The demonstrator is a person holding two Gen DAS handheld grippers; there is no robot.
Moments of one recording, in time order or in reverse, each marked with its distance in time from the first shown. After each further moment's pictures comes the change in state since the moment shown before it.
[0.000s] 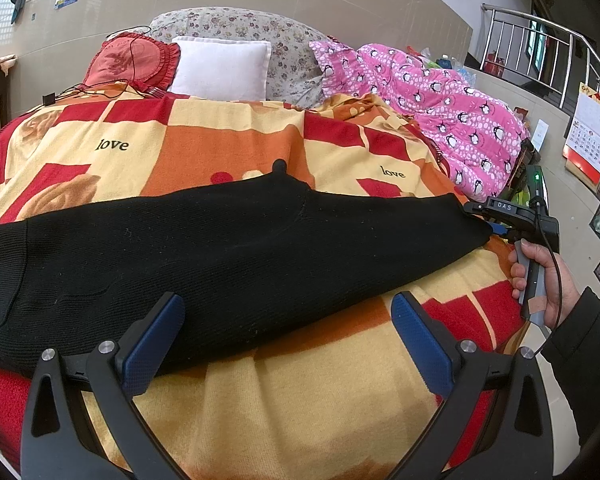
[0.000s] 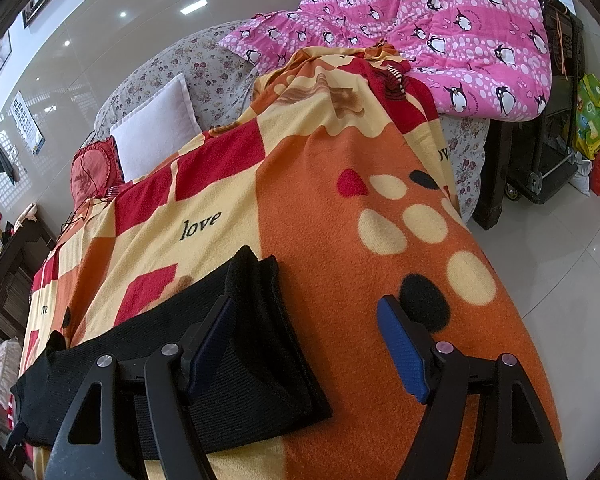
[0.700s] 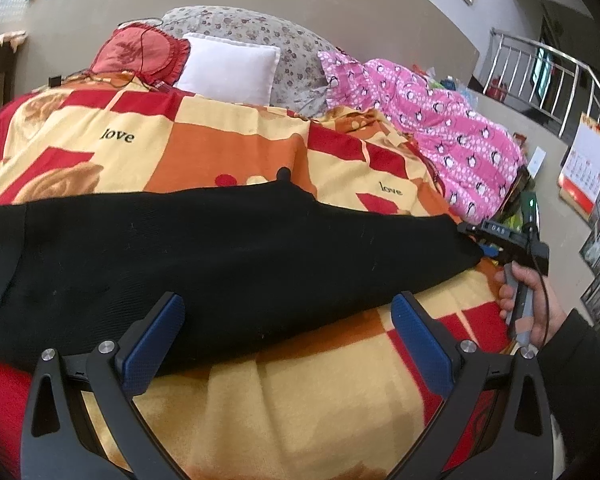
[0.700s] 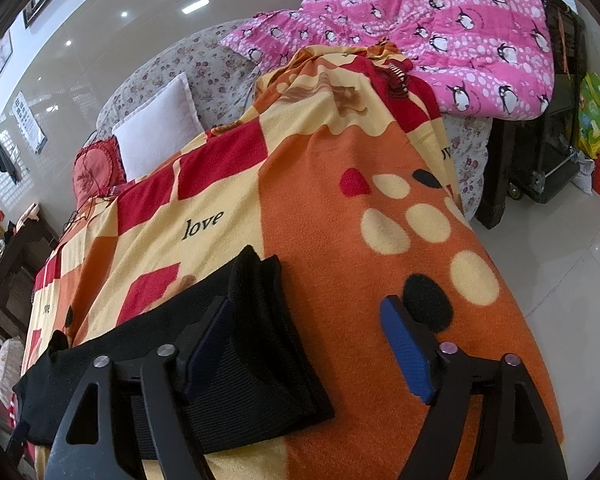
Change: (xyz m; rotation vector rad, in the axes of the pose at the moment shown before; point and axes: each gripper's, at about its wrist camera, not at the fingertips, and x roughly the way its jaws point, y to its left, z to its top) left arm -0.004 0.015 0.001 -0.101 -0.025 -0.053; right arm 0.001 0.008 0.001 -0.017 0.011 0.006
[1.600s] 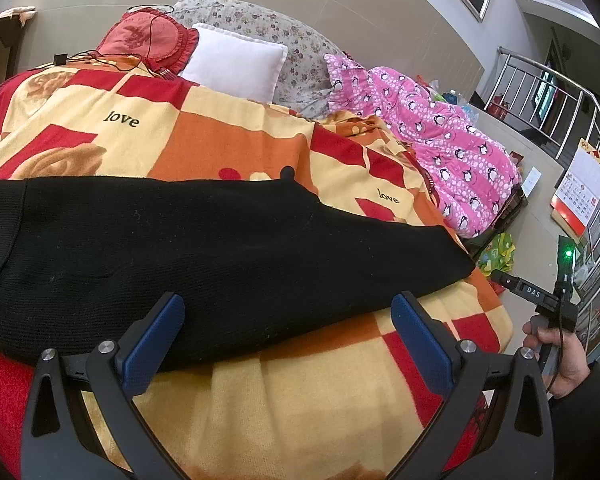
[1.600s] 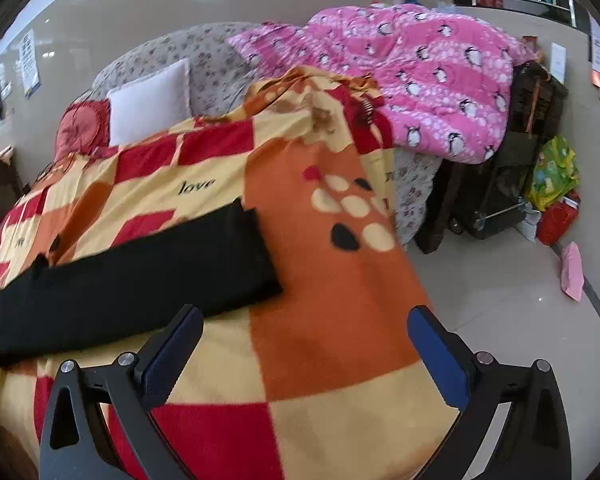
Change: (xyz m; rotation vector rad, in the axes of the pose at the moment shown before) left arm -0.001 0.011 0.001 -0.068 0.007 -0.038; right arm -0.094 0.027 -0.058 -0.181 -0.051 -0.209
